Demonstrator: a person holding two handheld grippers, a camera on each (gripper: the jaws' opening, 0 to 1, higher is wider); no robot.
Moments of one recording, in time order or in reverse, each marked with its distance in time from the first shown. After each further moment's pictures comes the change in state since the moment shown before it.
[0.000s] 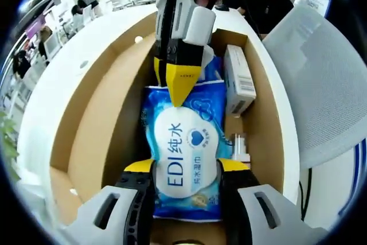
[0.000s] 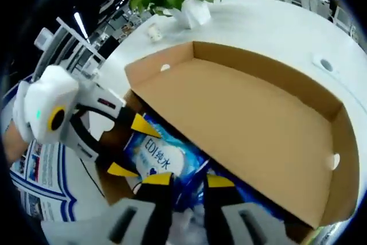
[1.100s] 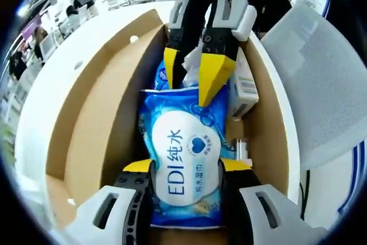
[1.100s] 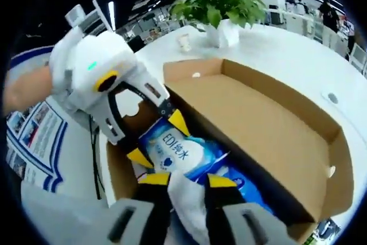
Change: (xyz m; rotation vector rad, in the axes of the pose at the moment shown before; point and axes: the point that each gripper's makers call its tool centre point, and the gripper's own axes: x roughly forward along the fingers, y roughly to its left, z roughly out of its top) left arm 0.011 -0.001 0.006 0.013 0.007 -0.033; right arm -0.017 0.017 -0.005 -0.202 -0.143 0.061
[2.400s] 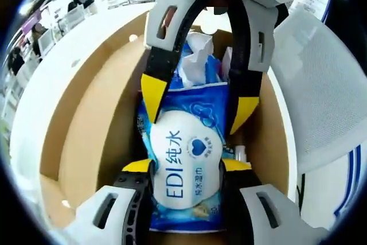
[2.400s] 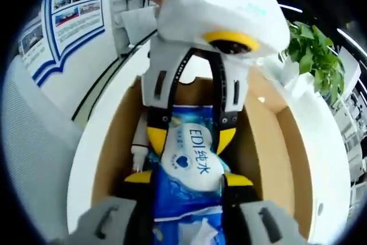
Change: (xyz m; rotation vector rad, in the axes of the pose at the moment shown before) left arm 0.005 0.000 0.003 -0.029 -0.015 -0.040; right arm 0.019 0.023 -0.005 -0.767 0.108 0.044
